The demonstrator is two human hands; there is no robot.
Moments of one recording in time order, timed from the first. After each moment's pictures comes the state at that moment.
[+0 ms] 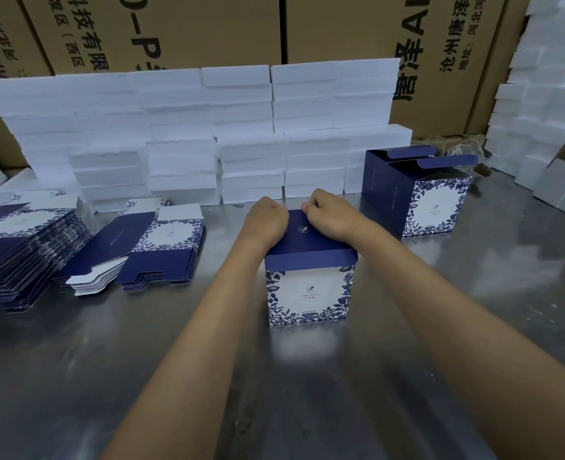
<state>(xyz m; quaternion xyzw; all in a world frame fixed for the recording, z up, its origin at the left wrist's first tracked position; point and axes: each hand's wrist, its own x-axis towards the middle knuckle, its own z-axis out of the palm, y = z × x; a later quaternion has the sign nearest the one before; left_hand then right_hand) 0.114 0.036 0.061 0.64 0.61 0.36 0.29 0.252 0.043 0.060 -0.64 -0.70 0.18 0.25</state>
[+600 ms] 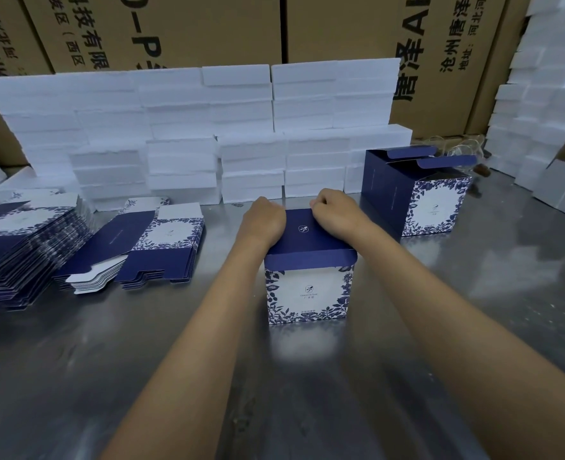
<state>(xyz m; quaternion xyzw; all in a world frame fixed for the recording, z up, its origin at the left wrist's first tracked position) 0.113 0.039 0.061 0.63 0.65 0.33 0.27 0.253 0.033 0.062 -0.66 -0.65 0.20 0.31</state>
